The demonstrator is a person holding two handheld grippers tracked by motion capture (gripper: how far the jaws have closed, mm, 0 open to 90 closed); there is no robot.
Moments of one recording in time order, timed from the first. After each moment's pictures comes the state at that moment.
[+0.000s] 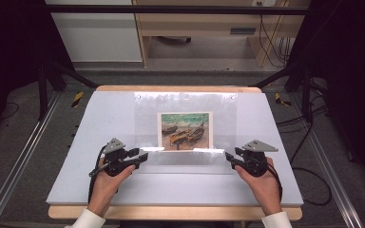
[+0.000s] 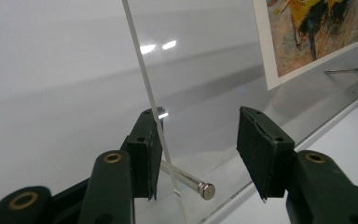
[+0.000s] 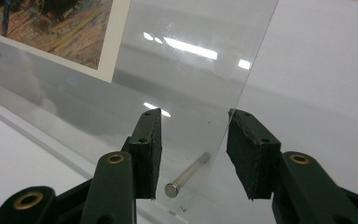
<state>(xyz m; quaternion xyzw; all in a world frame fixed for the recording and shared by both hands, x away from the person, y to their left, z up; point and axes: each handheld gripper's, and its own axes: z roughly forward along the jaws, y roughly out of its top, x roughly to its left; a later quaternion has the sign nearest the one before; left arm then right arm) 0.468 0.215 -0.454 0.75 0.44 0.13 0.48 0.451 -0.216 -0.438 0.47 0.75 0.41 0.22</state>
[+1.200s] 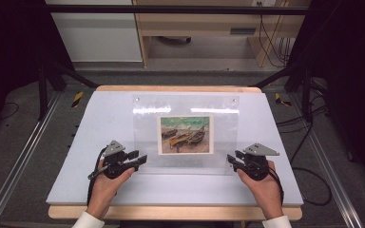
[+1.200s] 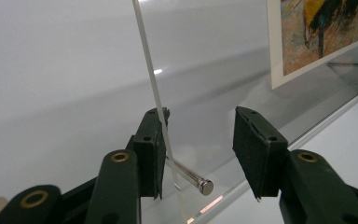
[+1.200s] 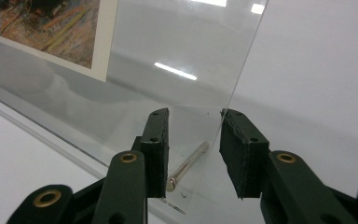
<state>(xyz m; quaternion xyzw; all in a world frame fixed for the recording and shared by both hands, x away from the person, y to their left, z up) 0.461 0.215 -0.454 0.75 0.44 0.14 0.47 0.442 -0.218 -0.440 0.47 0.75 0.41 0.23</state>
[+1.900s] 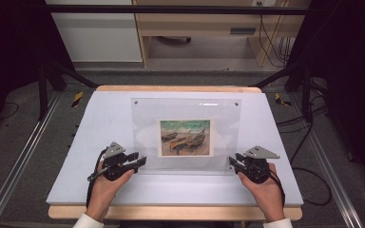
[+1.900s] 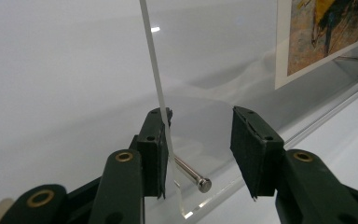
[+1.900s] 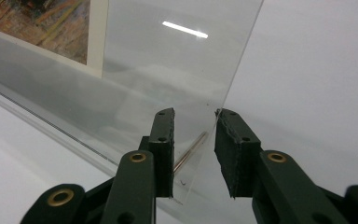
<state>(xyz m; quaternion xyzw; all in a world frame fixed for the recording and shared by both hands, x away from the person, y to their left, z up) 0.455 0.215 -0.454 0.76 0.43 0.14 0.46 0.434 -0.218 -0.442 0.46 0.75 0.40 0.24</state>
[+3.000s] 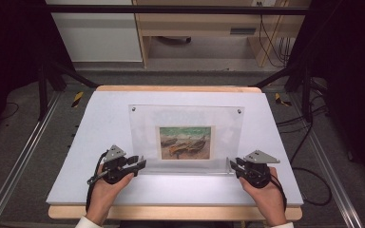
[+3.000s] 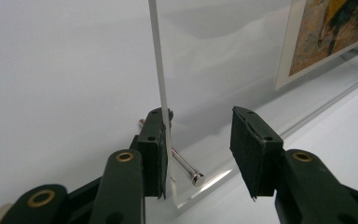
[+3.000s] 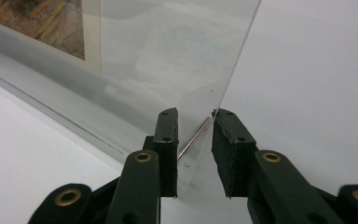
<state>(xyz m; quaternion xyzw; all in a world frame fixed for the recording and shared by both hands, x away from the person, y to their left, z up) 0.447 0.214 -0.457 0.77 0.43 0.14 0.45 0.423 -0.219 -0.446 0.46 0.76 0.39 0.24</state>
